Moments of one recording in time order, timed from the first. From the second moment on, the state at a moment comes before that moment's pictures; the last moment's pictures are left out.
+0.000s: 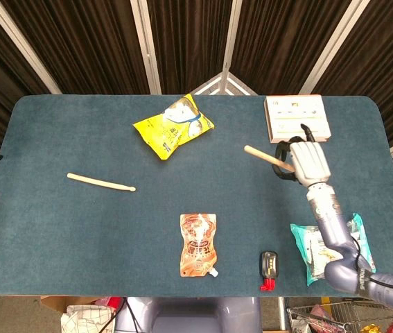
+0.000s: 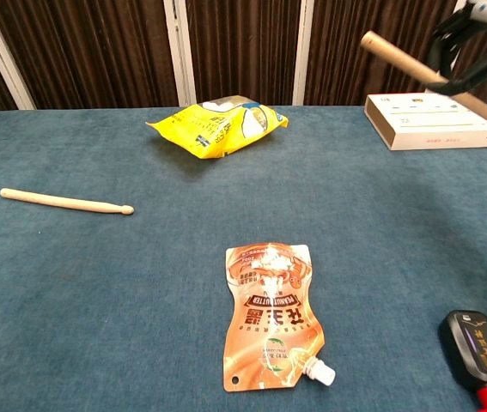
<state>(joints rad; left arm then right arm) -0.31 -1.16 -0.17 -1.21 1.39 1.17 0.16 0.66 -1.29 0.33 -1.52 -1.10 1.06 -0.11</state>
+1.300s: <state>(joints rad) -0.64 -1.64 -0.11 -0.72 1.45 0.88 -0.32 0.57 -1.12 0.36 -1.67 -1.07 1.10 0.01</state>
